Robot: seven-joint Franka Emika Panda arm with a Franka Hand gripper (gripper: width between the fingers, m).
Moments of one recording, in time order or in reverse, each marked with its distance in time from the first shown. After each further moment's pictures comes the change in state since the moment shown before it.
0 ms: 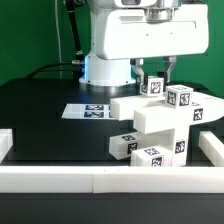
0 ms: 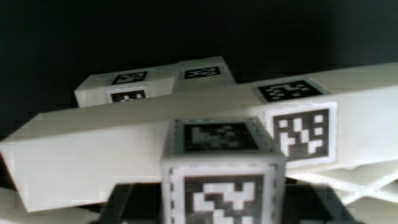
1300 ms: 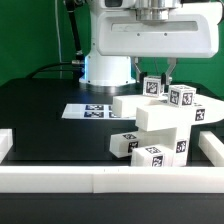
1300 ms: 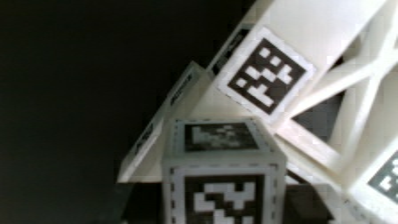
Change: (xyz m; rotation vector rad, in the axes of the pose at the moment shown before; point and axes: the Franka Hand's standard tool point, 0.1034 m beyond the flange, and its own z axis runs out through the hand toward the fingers) arm 0.001 -0.002 0.000 0.008 0.000 0.876
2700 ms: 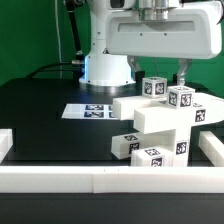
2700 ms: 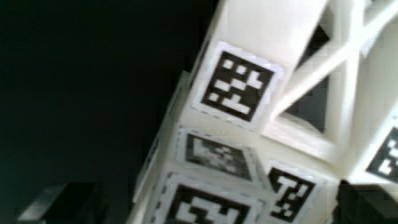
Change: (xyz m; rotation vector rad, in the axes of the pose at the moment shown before) arm -0.003 -0.007 0.000 0.004 -0.001 0.097
